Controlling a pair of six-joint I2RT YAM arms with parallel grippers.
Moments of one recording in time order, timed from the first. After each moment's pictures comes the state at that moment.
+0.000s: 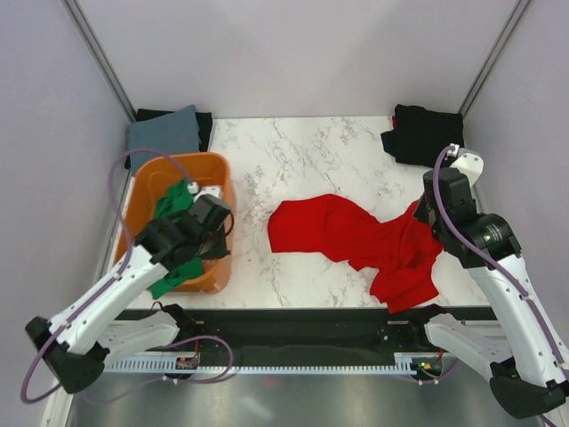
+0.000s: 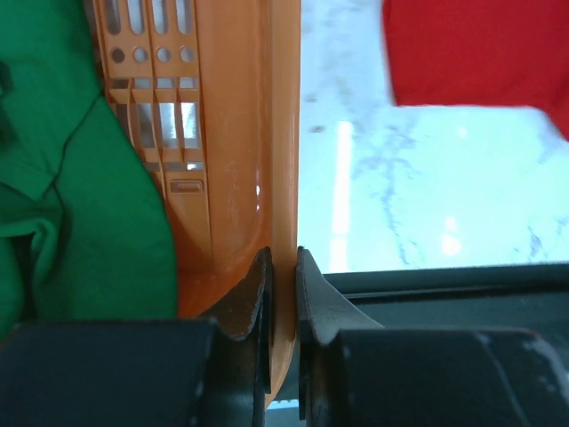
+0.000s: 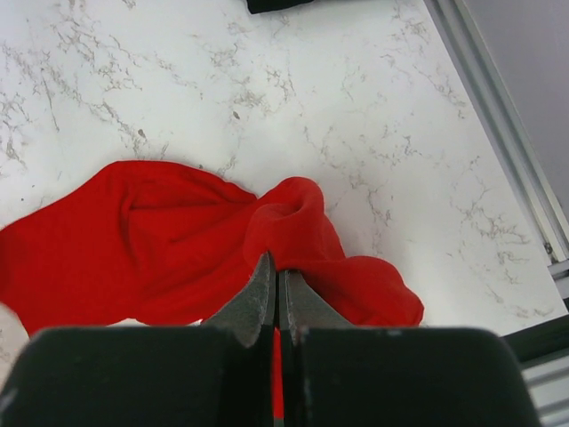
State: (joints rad) left arm -0.73 1.00 1.06 -1.09 -0.29 -0.67; right arm 0.39 0.92 1.26 -1.03 0.55 0.54
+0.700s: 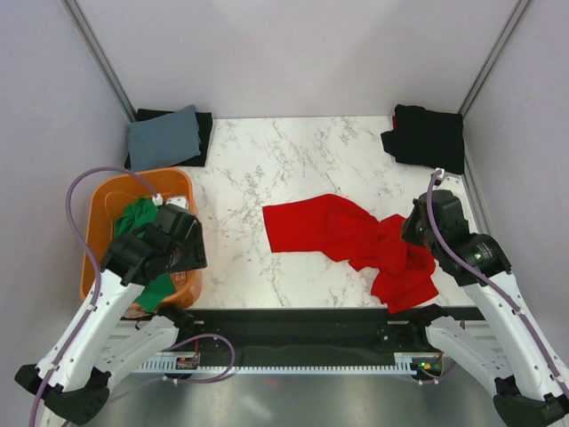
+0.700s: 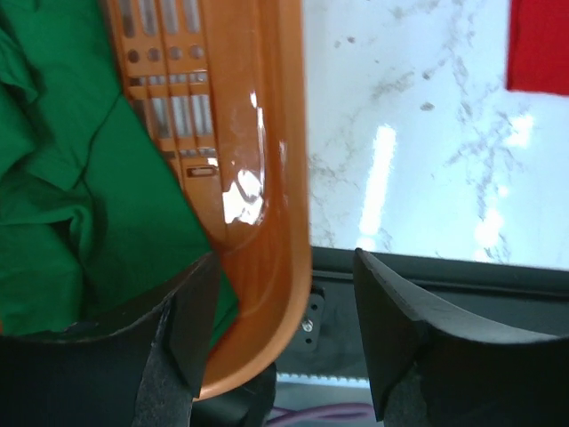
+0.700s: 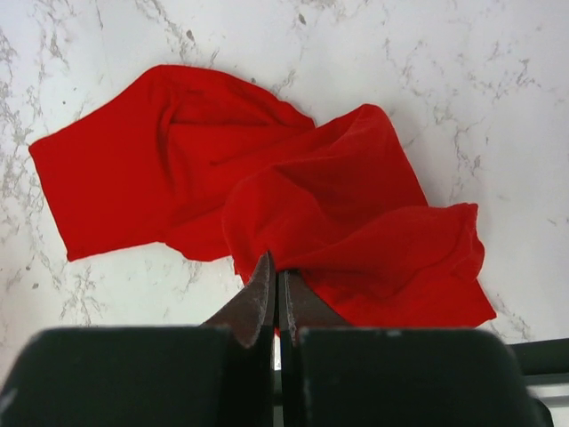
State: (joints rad) left arm -0.51 0.79 1.03 -1.30 -0.33 -0.57; right arm 0.39 0.80 1.04 -0.94 0.31 0.58
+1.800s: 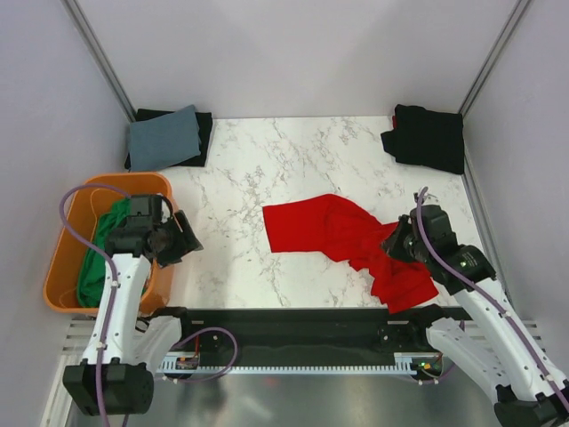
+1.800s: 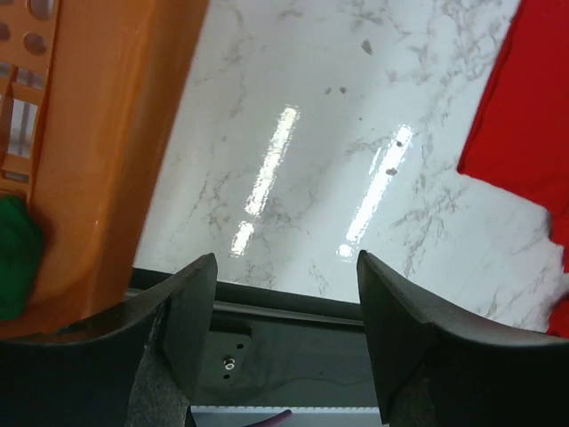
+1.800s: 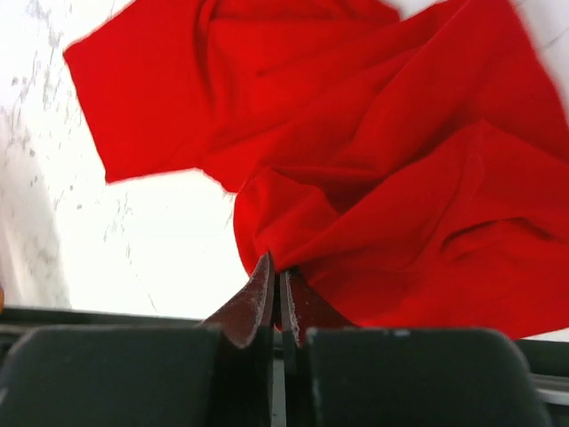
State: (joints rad) left arm -0.01 0.89 0.89 -1.06 0.08 -0.46; right arm 0.39 0.73 0.83 -0.87 0.08 0.66
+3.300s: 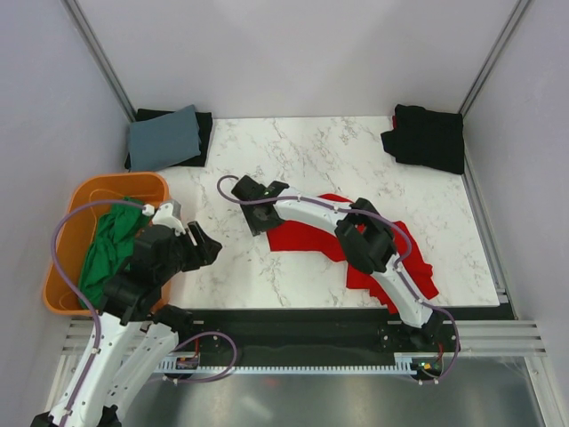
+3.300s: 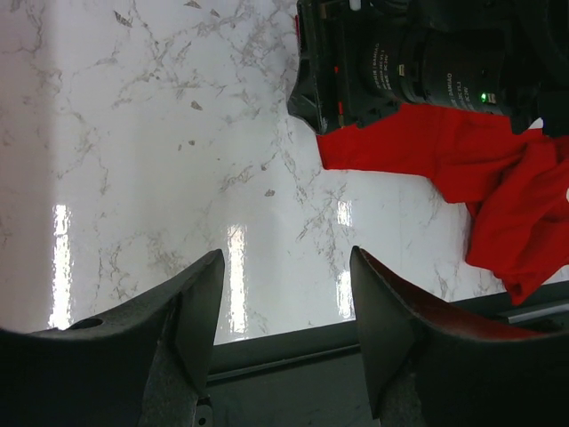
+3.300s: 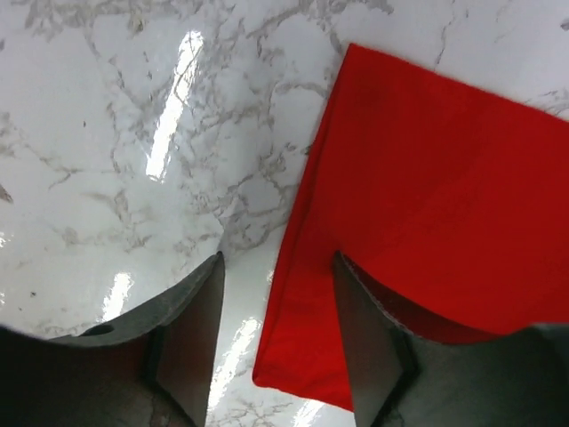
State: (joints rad) left arm -0.36 0.49 0.74 -0.84 -0.02 -0.56; right arm 0.93 2.33 1.93 -0.76 0.22 0.46
